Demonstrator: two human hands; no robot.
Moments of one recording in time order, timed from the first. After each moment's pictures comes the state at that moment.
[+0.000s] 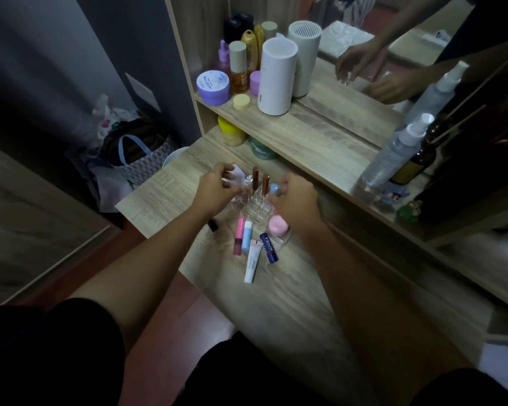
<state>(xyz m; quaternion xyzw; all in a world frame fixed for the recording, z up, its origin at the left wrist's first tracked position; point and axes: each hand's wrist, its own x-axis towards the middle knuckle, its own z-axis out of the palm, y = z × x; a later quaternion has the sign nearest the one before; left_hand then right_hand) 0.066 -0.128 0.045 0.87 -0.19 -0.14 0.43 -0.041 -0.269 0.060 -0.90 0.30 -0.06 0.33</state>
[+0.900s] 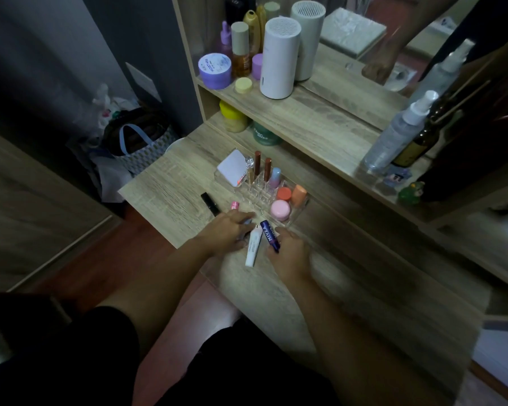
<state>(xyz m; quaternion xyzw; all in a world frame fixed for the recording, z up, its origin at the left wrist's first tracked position) 0.008 -0.089 -0.026 0.83 -0.54 -0.16 -0.04 -0.128 -0.210 -0.015 -0.90 0.31 0.02 0.31</state>
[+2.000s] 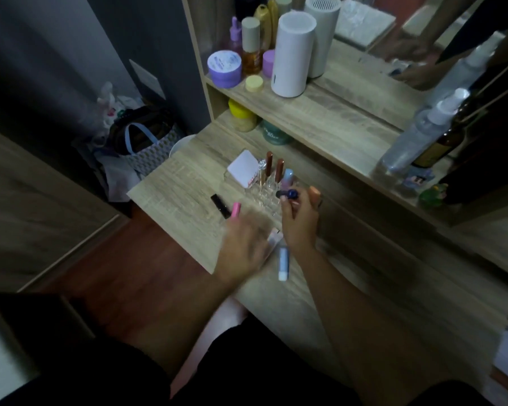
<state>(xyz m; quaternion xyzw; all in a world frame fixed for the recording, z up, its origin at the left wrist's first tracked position) -0.051 -0.083 -0.023 0.84 -0.39 0.05 0.37 -0.071 -0.222 -0.003 -0.77 0.33 -0.22 0.50</state>
